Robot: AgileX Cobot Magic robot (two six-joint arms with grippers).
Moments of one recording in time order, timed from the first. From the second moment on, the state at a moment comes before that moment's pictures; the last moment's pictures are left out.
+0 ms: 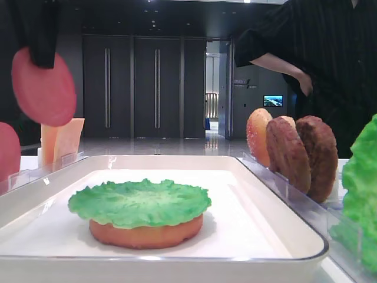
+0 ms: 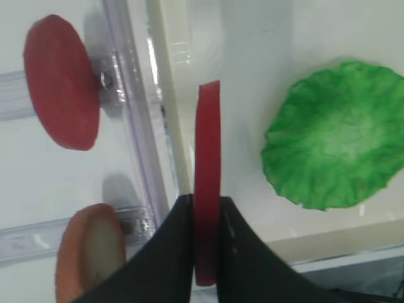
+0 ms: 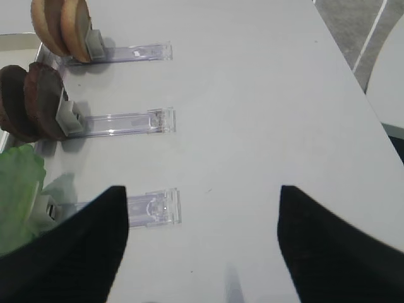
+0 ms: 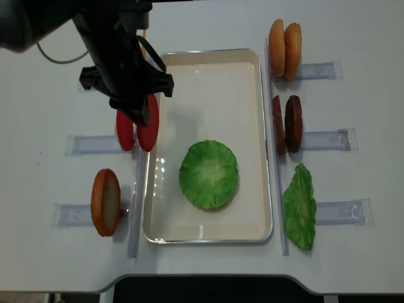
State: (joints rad) left arm -0.49 1.68 -1.37 0.00 1.21 -0.36; right arm -0.07 -0.01 -0.51 0.06 1.13 -0.04
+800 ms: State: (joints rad) left arm -0.50 1.52 -1.08 -0.59 0.92 0.08; right arm -0.07 -0.01 -0.51 0.06 1.13 -0.04
